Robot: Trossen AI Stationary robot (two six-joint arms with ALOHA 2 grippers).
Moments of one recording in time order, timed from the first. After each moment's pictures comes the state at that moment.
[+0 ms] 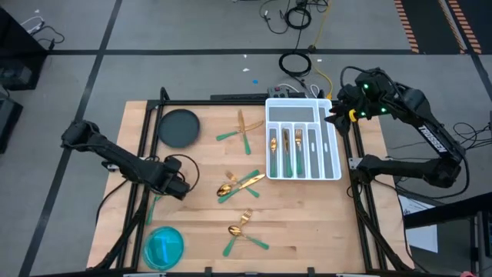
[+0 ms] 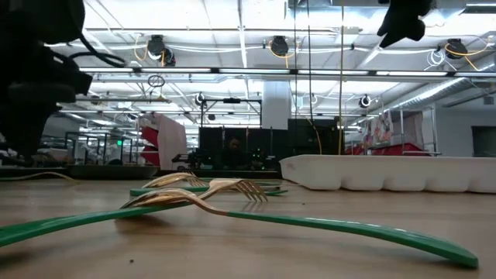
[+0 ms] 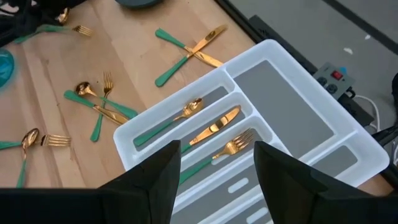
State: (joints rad) left arm -0.42 1.24 0.67 -1.14 -0.19 -1.47; right arm -0.74 0.98 1.36 -1.22 -0.24 -0.02
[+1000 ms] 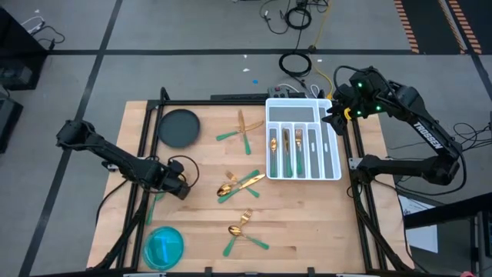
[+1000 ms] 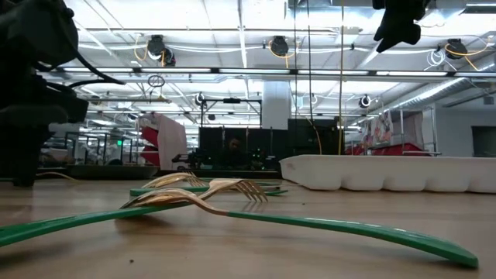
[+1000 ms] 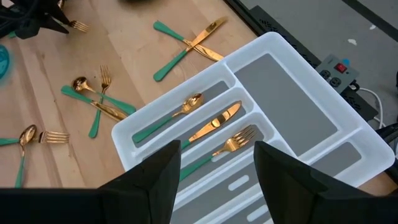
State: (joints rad) left arm -0.39 1.18 0.43 -0.77 -0.14 -1.35; right arm -0.74 1.02 1.36 -1.22 -0.24 -0.02
